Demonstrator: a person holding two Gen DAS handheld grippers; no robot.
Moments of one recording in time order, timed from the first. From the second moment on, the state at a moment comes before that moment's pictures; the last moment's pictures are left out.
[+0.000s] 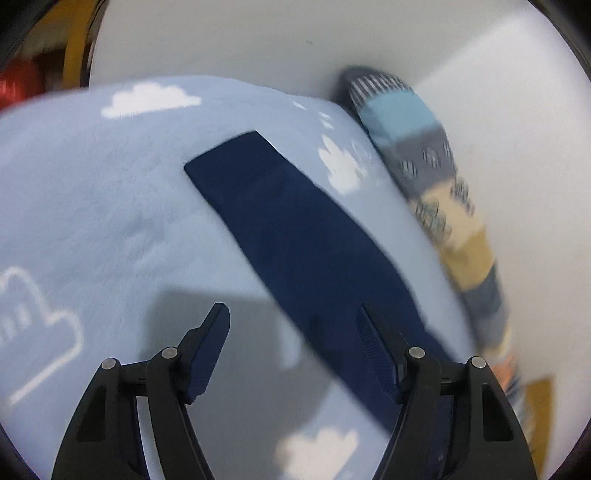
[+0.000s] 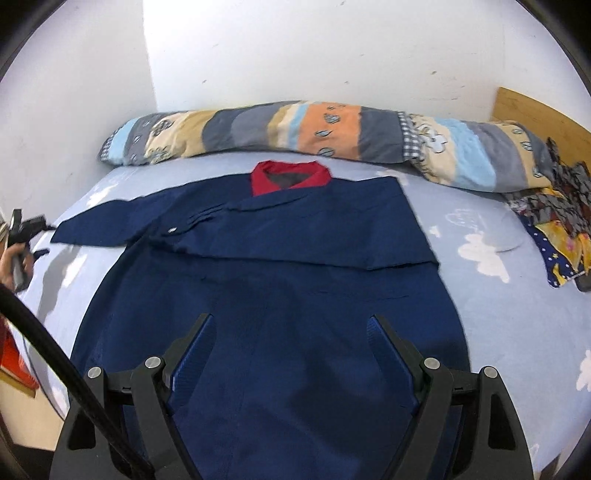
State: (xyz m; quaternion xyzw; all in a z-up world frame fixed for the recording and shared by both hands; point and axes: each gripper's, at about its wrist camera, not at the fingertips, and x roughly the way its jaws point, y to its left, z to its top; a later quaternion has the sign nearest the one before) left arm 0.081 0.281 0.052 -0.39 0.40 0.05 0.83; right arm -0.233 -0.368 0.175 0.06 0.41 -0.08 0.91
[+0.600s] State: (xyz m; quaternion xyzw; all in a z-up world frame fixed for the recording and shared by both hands) left arm 0.148 0.316 -0.003 -0.47 0.25 0.07 0.84; right arm -0.220 -0.361 0.147 0.03 0.43 -0.07 0.90
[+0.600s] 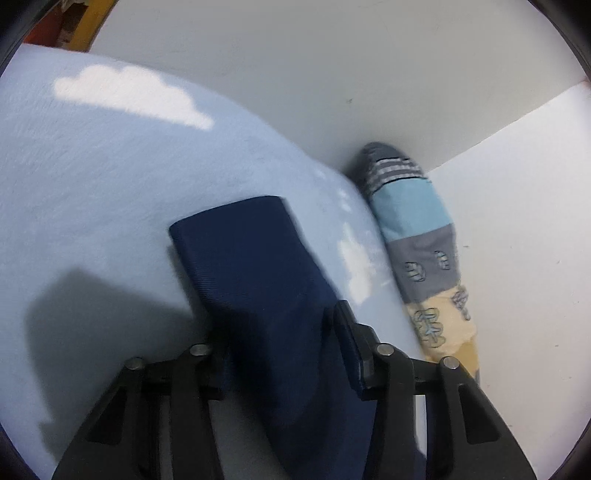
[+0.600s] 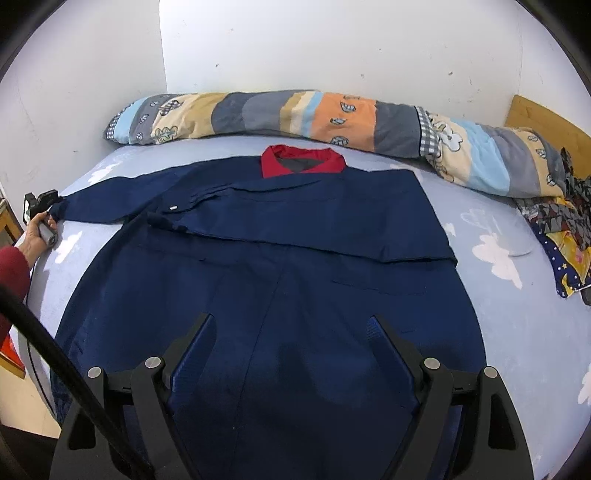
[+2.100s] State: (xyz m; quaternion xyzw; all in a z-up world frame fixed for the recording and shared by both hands) left arm -0.015 -0.415 0.129 -0.09 0.41 -0.40 0.81; right arm -0.327 -0.465 0.261 0.15 0.24 -0.18 0.94
